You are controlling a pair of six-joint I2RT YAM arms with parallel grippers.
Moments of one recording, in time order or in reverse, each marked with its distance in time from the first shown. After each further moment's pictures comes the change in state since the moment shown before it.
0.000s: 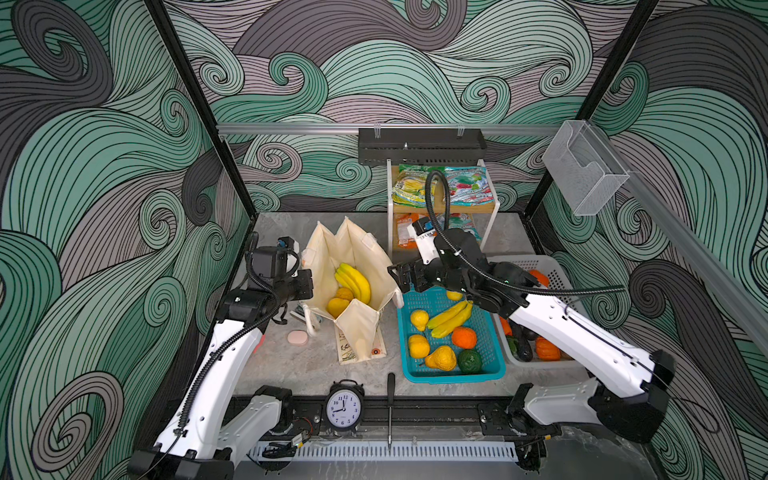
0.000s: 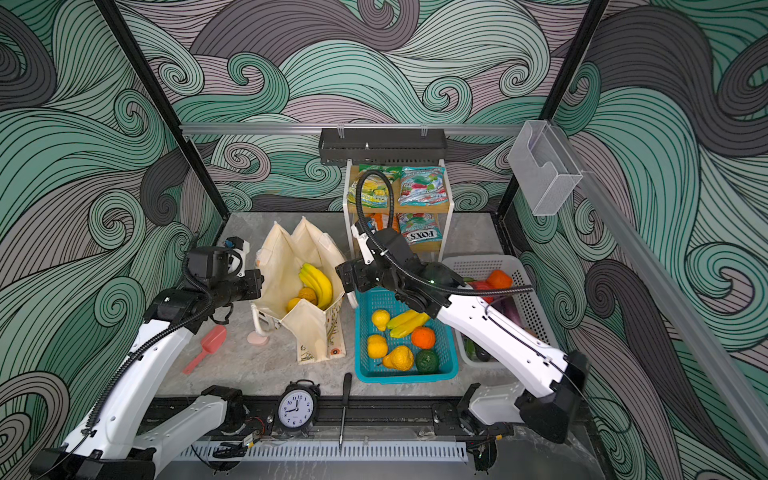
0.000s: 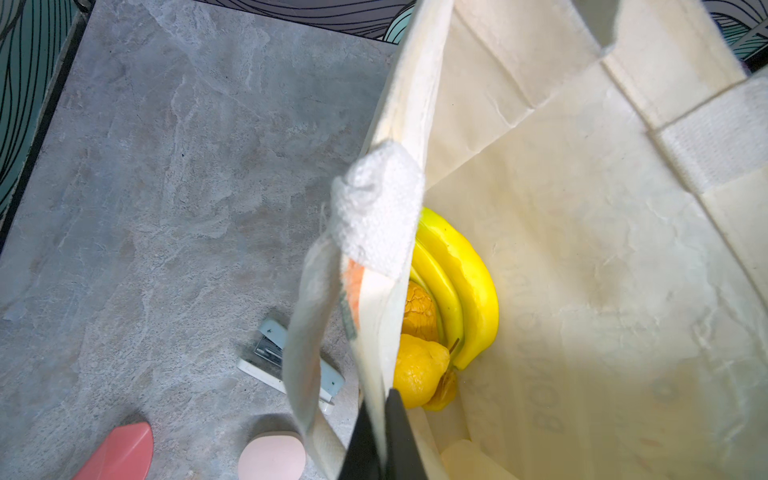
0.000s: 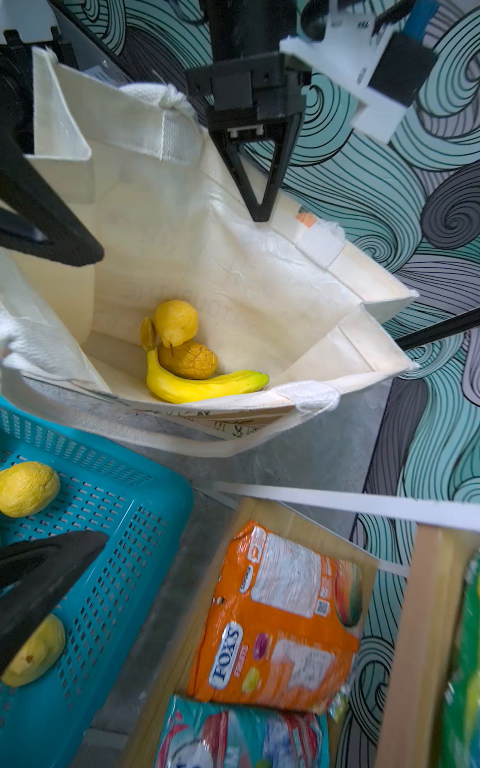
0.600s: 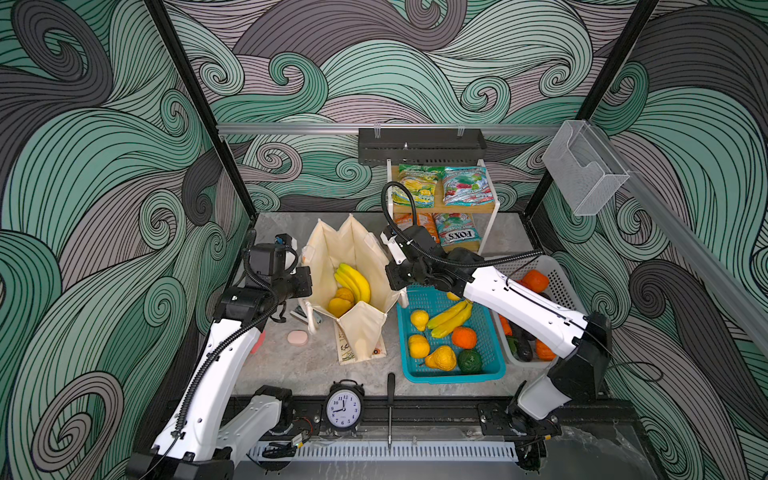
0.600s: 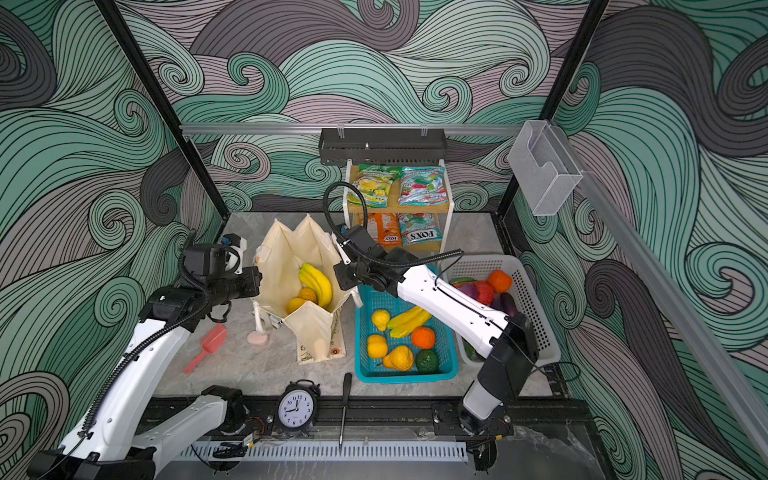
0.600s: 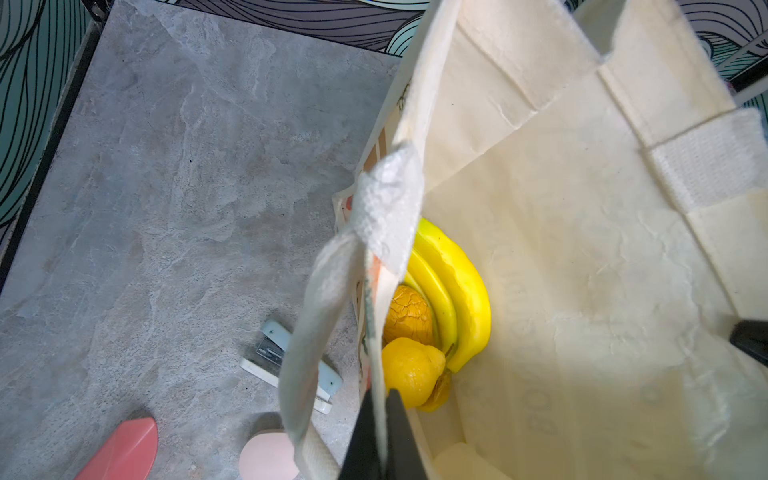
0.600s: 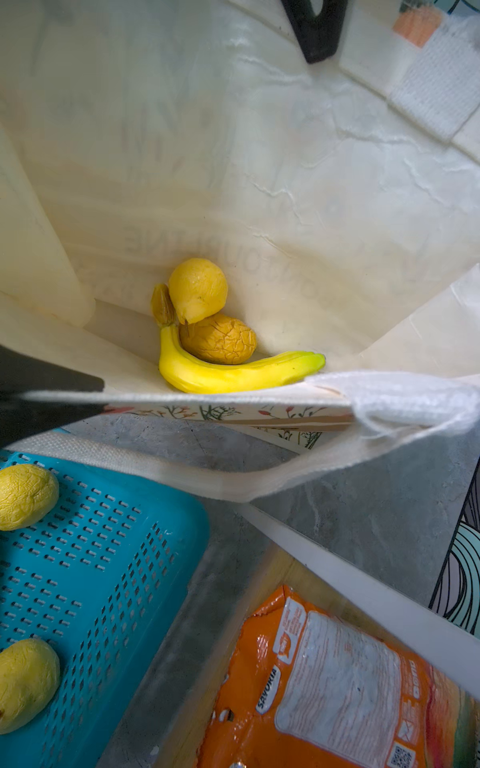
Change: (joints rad) left arm 0.000 0.009 0.053 -0.037 -0.007 -0.018; right arm 0.000 0.332 0.154 -0.082 -0.060 -0.021
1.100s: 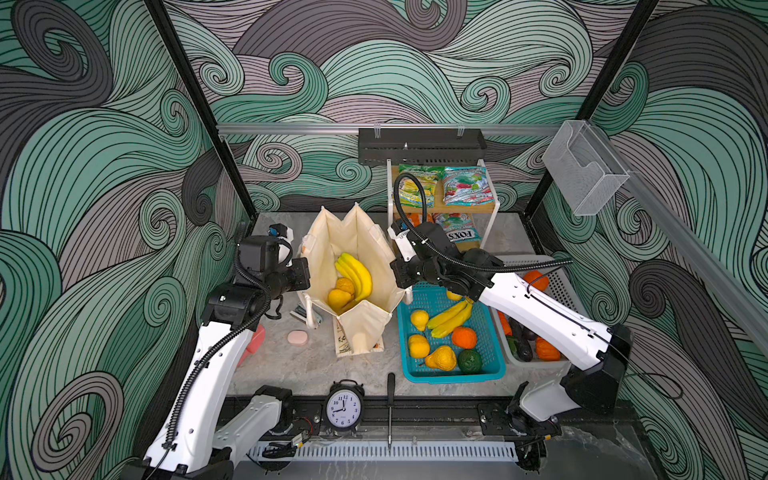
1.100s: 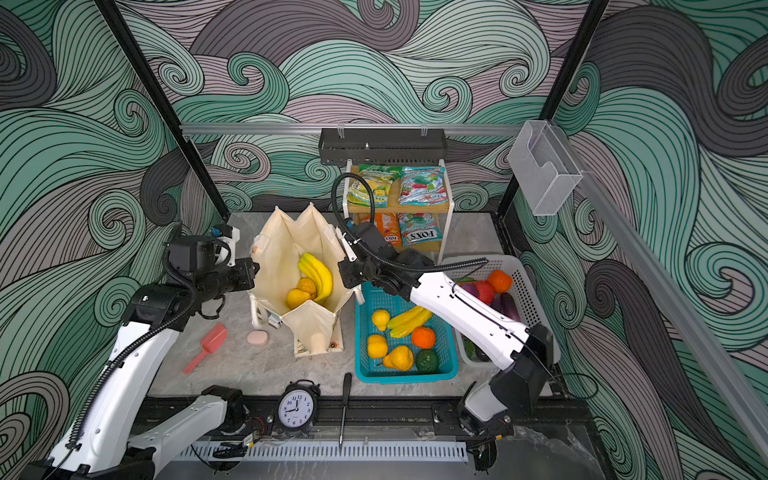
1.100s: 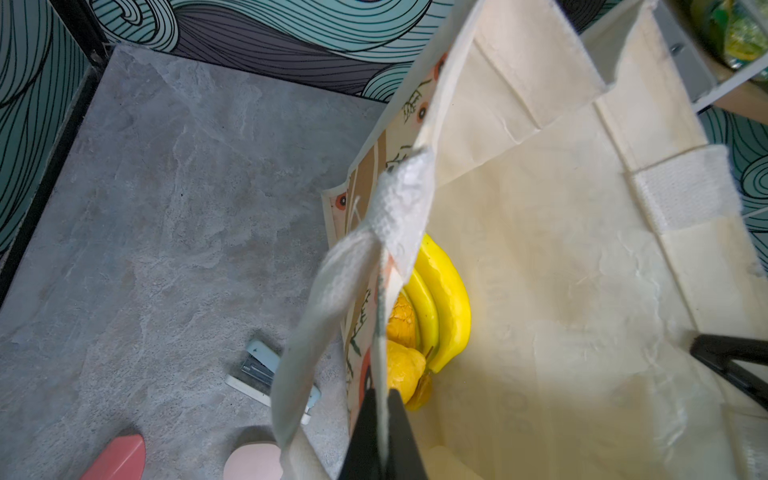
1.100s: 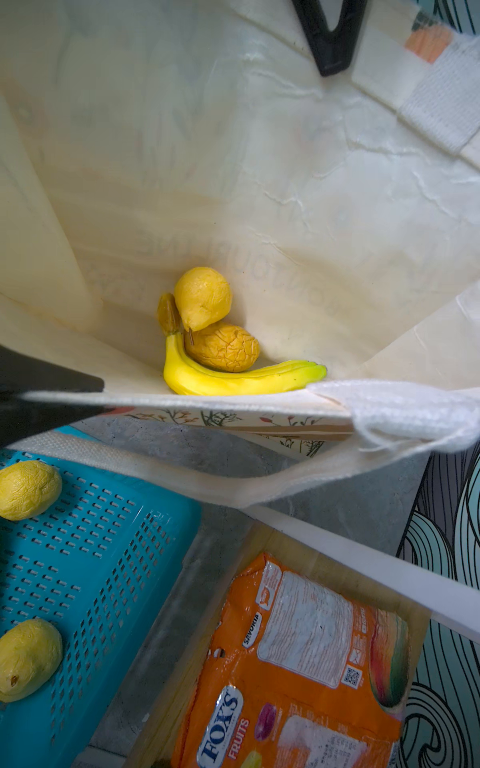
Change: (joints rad) left arm 0.000 -0.001 0.106 -0.045 0.018 -0.027; right arm 0.000 -0.079 0.001 -0.011 0.015 -0.011
